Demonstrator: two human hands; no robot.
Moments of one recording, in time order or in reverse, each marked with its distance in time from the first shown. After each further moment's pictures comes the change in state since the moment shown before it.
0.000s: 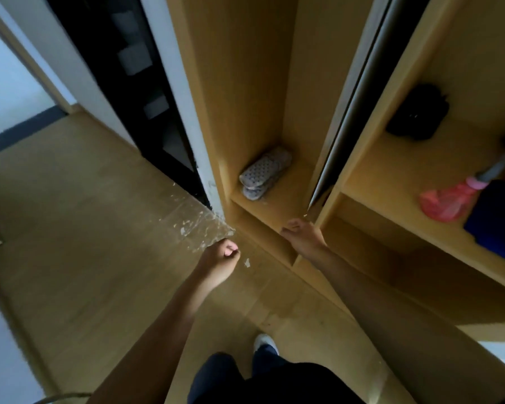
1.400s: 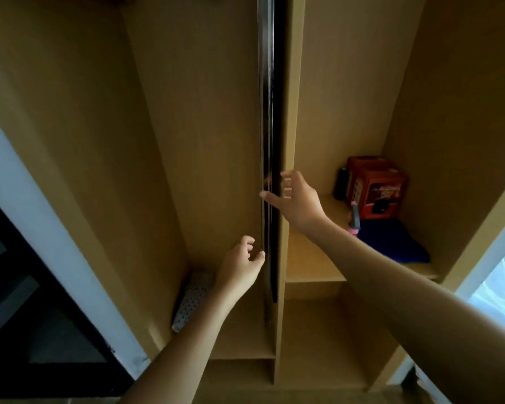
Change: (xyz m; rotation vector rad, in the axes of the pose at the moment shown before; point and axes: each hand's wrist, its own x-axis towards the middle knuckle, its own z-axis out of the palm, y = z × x) left_hand 0.105 0.218 -0.085 0.007 -0.216 0.814; right_hand -0.068 -0.201 -0.170 0.252 0.935 -0.265
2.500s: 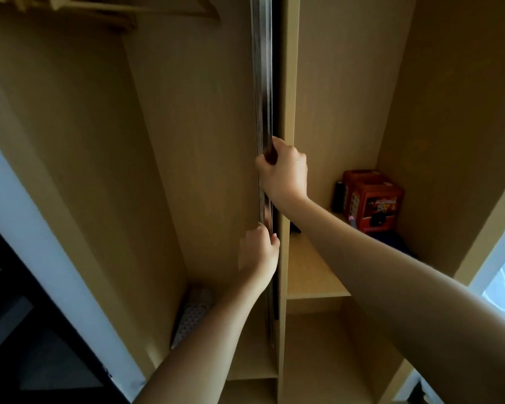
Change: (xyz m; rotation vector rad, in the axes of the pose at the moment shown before) left_hand 0.022 0.083 -0.009 0.227 0.226 0.060; right_hand 0.029 -0.089 -0.003 -0.107 0.330 -0.230
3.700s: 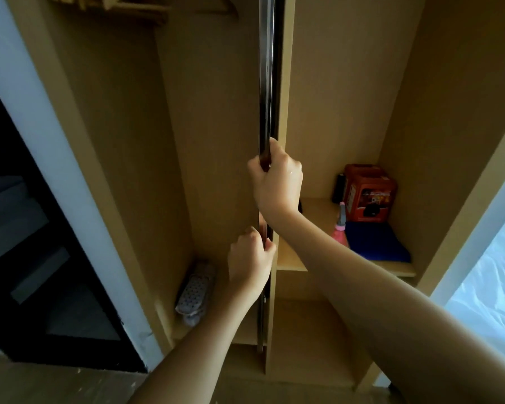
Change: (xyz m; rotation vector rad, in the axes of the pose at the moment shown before) left_hand -0.122 0.014 -0.017 0.077 0.138 -0.036; right_hand -0.097 -0.025 -0.056 0.069 0.043 -0.091
